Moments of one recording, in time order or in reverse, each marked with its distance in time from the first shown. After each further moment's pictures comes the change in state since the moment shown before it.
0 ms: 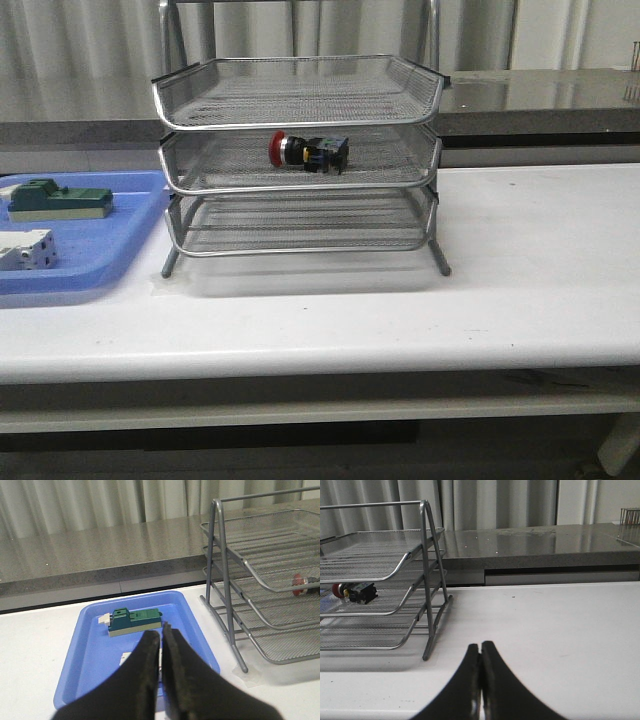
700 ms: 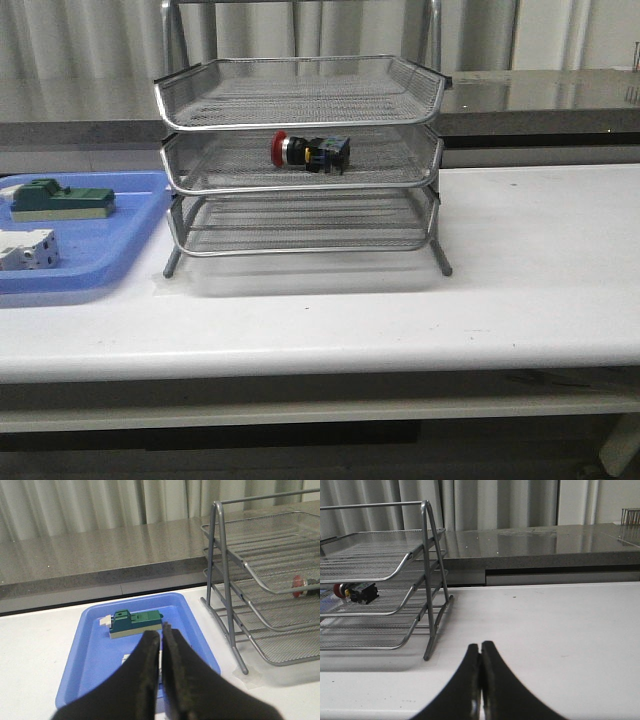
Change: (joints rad) left arm 0.000 -0.021 0.000 0.000 0.013 0.000; right arm 0.000 0.000 0.000 0.000 0.000 0.000
